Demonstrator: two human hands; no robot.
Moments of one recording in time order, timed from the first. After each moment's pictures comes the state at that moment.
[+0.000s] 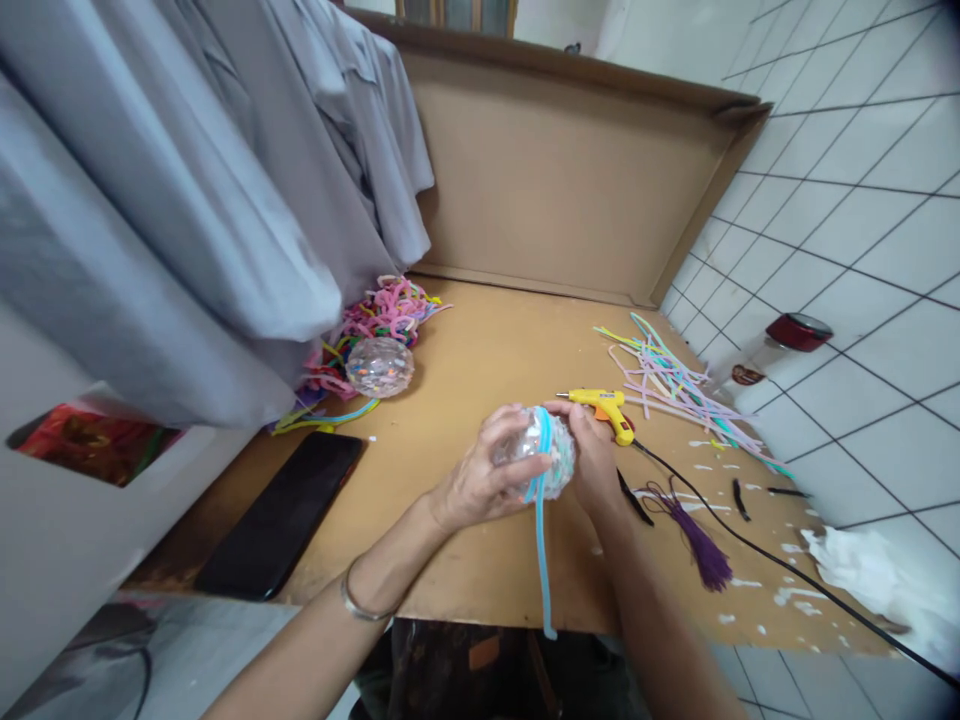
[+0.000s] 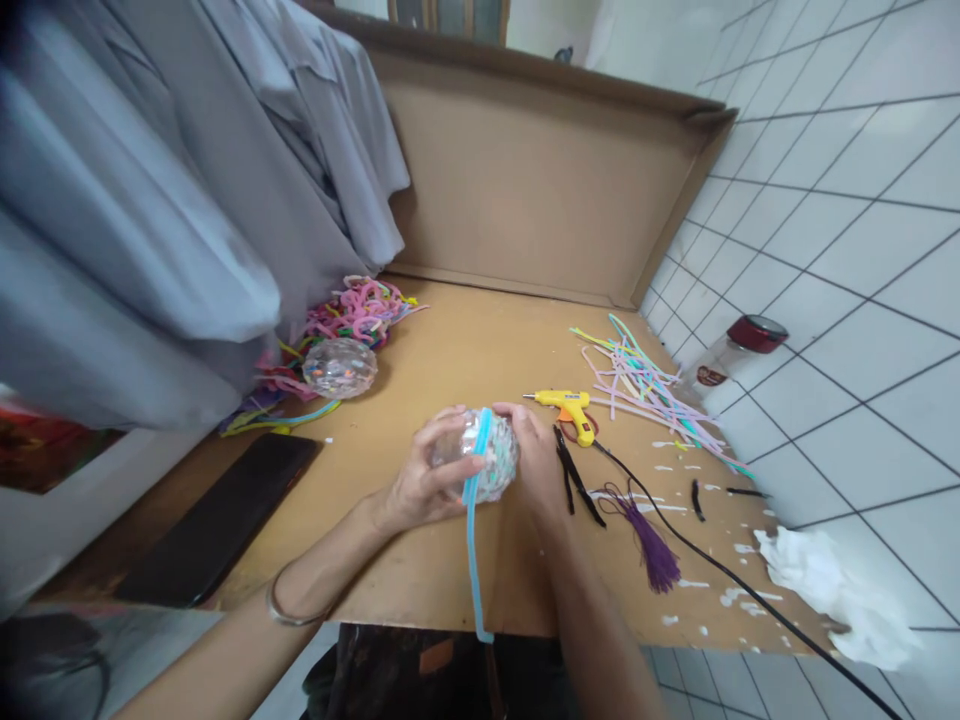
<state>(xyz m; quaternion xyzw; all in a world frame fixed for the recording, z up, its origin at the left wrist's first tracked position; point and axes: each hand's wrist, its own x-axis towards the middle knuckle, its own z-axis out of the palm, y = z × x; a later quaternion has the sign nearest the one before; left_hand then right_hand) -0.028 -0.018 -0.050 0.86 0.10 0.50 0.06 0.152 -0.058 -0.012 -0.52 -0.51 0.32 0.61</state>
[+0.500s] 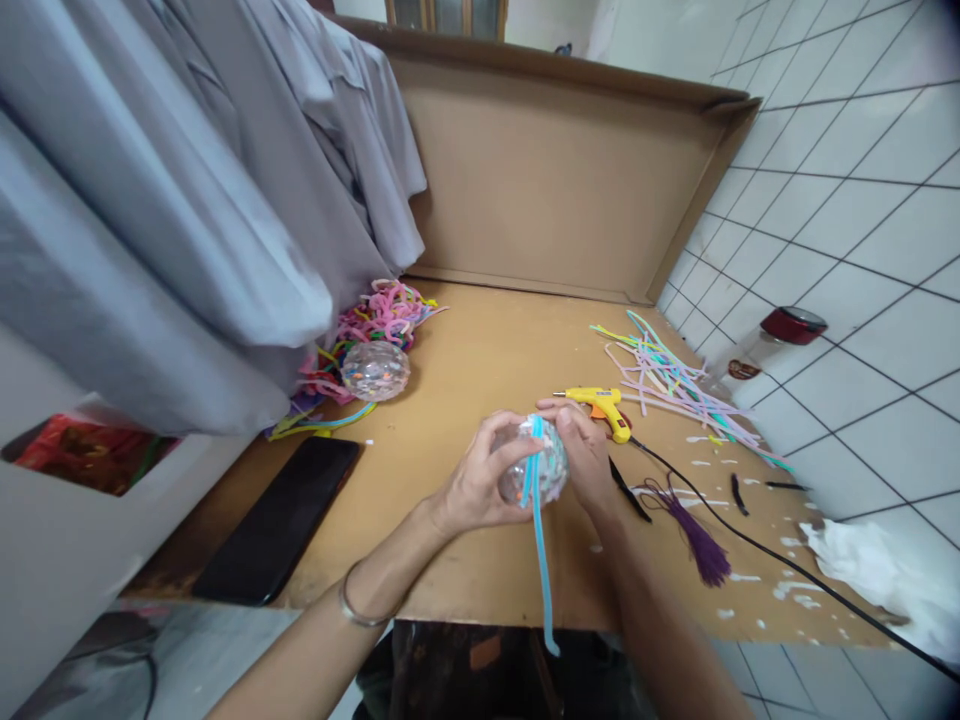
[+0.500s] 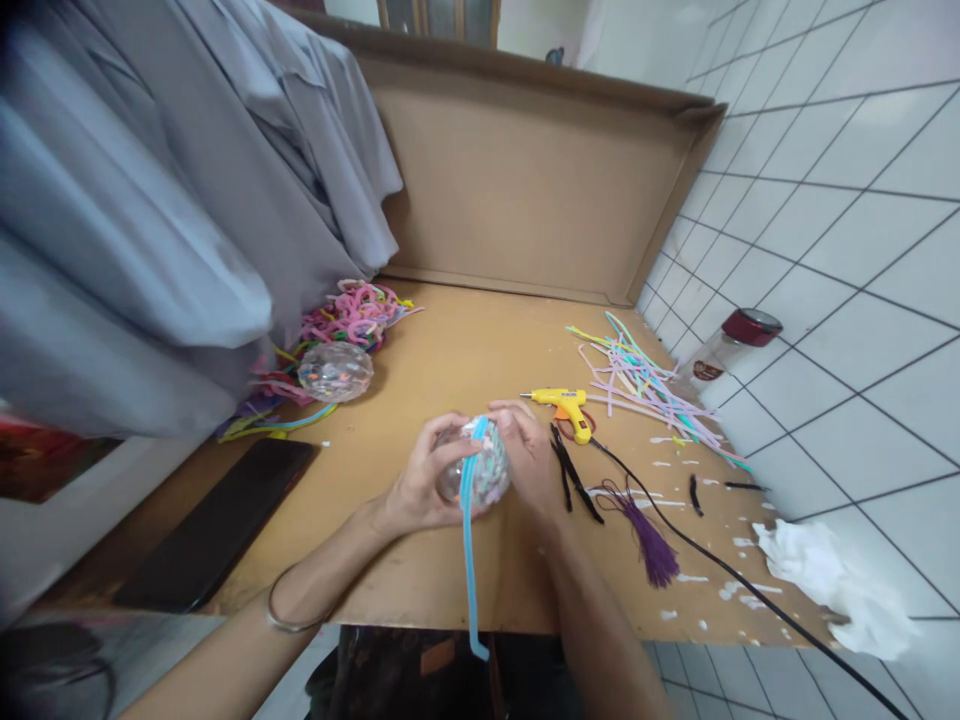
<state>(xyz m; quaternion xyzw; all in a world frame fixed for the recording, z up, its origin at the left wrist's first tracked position) -0.020 -0.027 -0.038 0.84 0.12 0.50 0.16 0.153 -0.062 -0.007 -0.50 -0.61 0.20 0.58</state>
